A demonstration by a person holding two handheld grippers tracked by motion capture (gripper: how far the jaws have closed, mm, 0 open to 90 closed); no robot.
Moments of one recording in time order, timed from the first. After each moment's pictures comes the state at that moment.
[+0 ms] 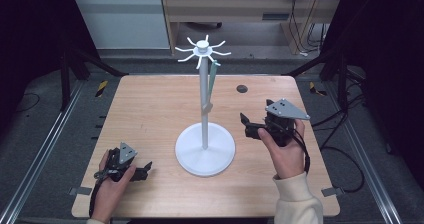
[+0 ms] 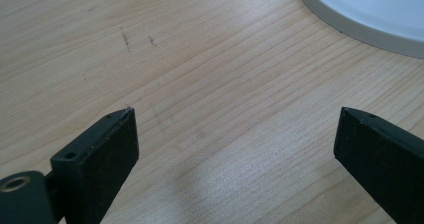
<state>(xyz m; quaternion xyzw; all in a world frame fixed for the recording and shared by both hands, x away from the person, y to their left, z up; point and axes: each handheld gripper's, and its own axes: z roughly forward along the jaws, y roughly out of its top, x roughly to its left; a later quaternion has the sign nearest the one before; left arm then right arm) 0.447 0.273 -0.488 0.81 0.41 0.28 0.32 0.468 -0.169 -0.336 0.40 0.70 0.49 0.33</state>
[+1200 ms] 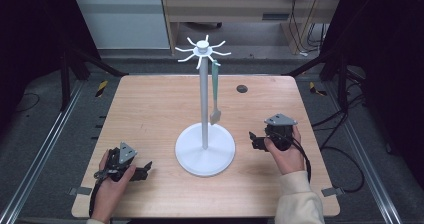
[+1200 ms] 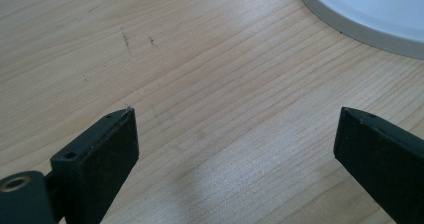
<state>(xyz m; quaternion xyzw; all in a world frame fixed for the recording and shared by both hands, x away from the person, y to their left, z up) 0.448 0.273 -0.487 0.81 0.41 0.28 0.32 0.505 -0.199 -0.432 0.45 0.76 0.37 0.29</state>
